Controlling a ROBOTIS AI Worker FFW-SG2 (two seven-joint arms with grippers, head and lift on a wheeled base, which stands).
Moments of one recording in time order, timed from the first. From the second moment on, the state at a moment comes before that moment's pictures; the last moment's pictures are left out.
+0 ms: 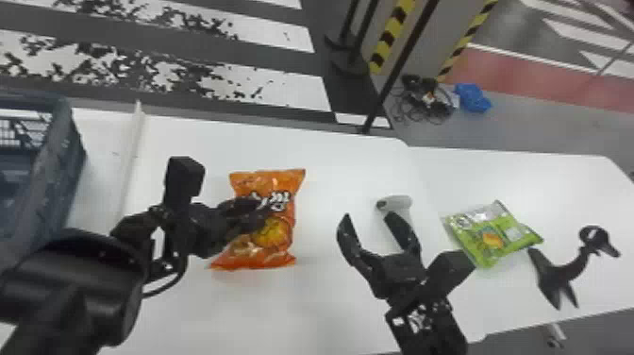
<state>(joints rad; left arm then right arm) -0.08 0.00 -0.37 -1.41 0.08 0.41 -0.56 0.54 -0.14 -0.13 -1.78 -0.27 -0.20 0.22</state>
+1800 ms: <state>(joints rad) 0.35 0.06 0.15 -2.01 0.18 0.24 -0.35 0.52 -0.14 -0.16 -1.88 -0.46 0.29 0.42</state>
